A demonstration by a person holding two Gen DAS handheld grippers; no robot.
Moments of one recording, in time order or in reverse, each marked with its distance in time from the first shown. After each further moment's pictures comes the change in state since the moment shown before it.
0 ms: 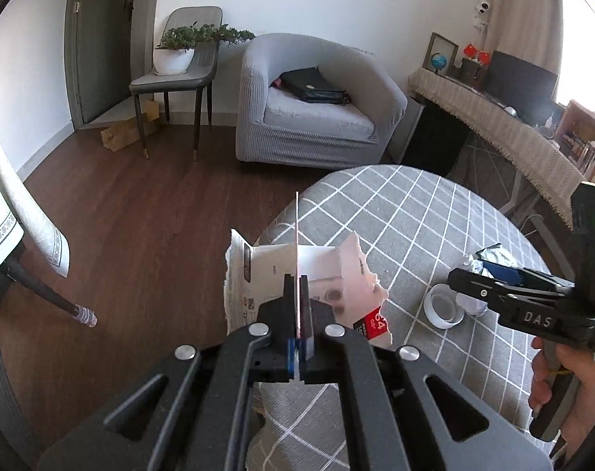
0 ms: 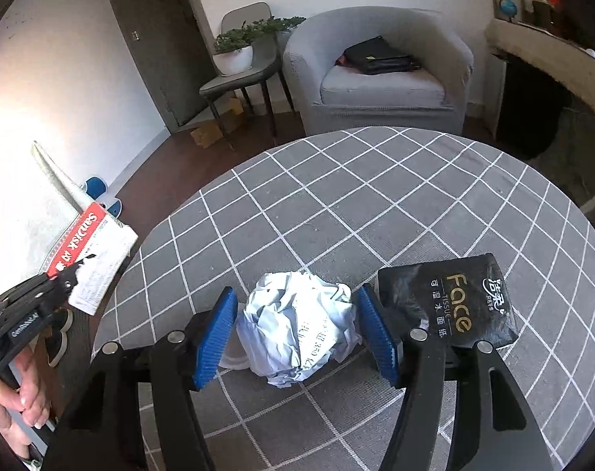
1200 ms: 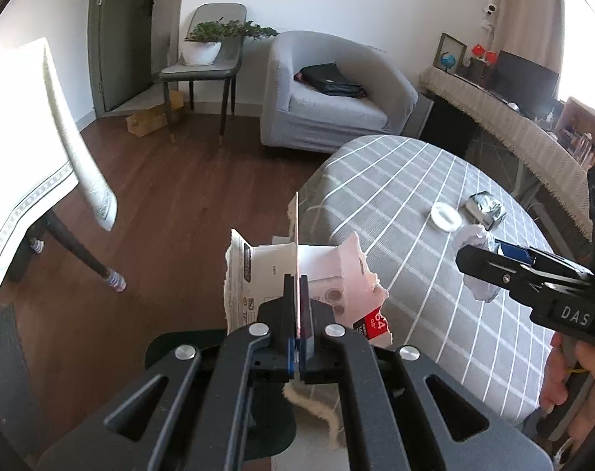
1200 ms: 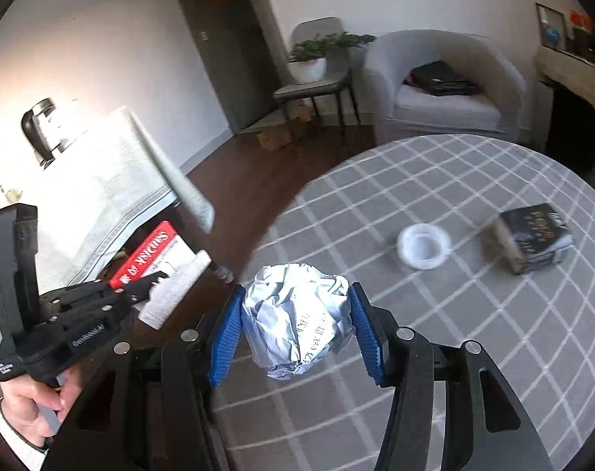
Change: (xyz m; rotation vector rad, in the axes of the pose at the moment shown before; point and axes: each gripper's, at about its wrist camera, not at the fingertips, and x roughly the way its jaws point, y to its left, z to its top) left arm -0.088 0.036 -0.078 -0.023 0.020 0.058; right arm -0.053 0.117 -0.064 -0.129 -0.055 0.191
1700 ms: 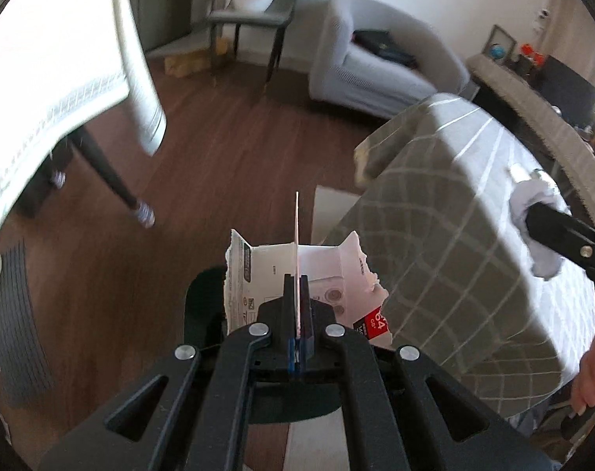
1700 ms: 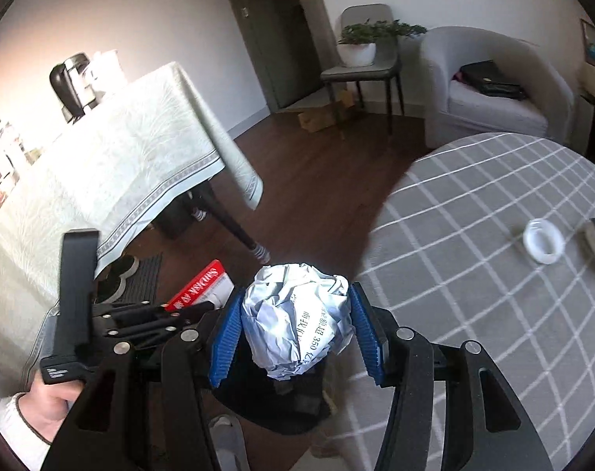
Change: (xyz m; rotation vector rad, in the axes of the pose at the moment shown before) left arm 0.021 0.090 -0.055 -0.147 0.166 0.060; right arm 0.044 0.074 -0.013 -0.090 0.069 0.082
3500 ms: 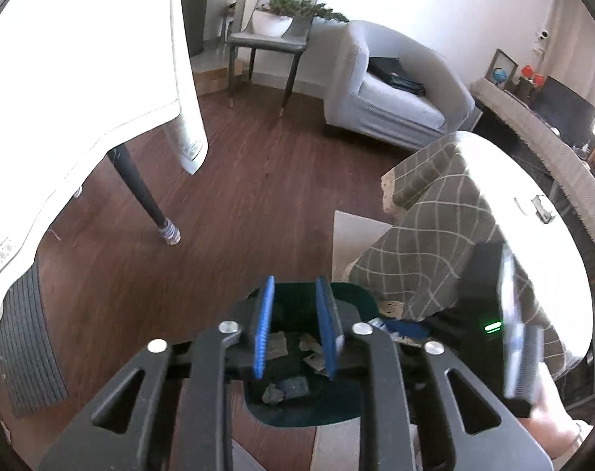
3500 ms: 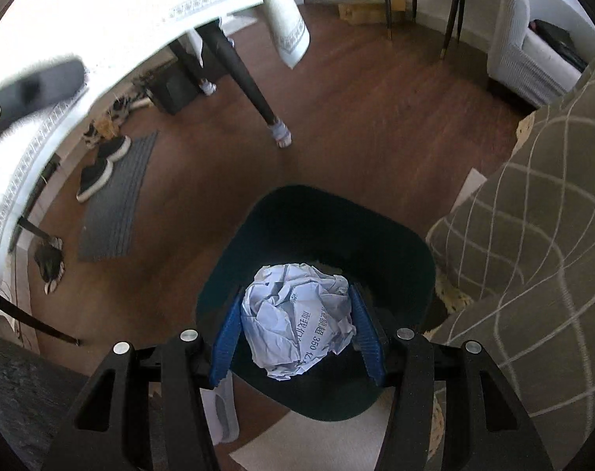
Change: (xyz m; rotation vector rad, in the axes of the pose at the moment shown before) left arm -0.050 0.059 0.008 0.000 -0.111 -0.003; right arm 0.164 0.070 -0.069 -0.163 0.414 -0.018
